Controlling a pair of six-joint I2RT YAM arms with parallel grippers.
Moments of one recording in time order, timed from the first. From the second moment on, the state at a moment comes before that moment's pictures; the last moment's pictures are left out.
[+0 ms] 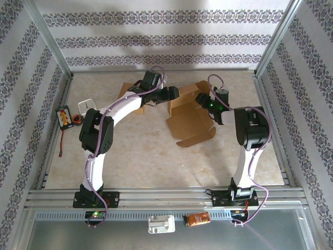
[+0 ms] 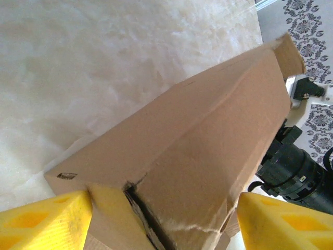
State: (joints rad) left arm -0.45 2.08 1.70 -0.33 0.39 -0.65; right arm 0.08 2.03 1.01 0.50 -0.33 0.73
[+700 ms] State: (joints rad) left arm -0.44 2.08 1.68 -0.30 0.39 -0.66; right arm 0.08 2.01 1.01 0.46 -0.30 0.73
